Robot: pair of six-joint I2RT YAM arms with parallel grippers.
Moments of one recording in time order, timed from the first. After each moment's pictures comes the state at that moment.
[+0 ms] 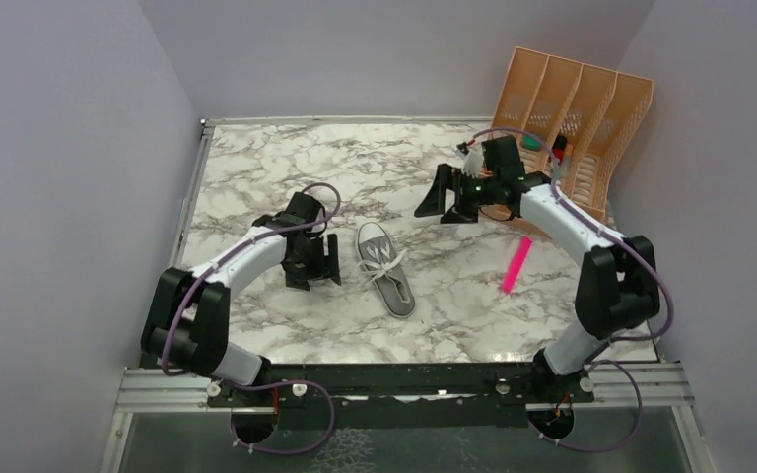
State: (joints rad) left arm -0.37 1.49 0.86 -0.66 0.22 -0.47; right arm 0.31 1.69 1.19 -0.36 -0.68 0.49
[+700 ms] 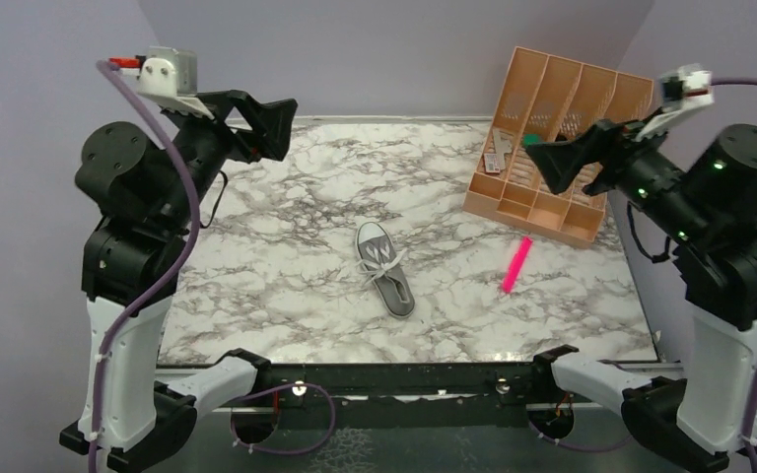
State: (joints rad) left arm -0.37 1.09 1.85 -0.63 0.03 -0.22; right arm 0.31 1.09 1.94 -0.96 -0.18 0.22
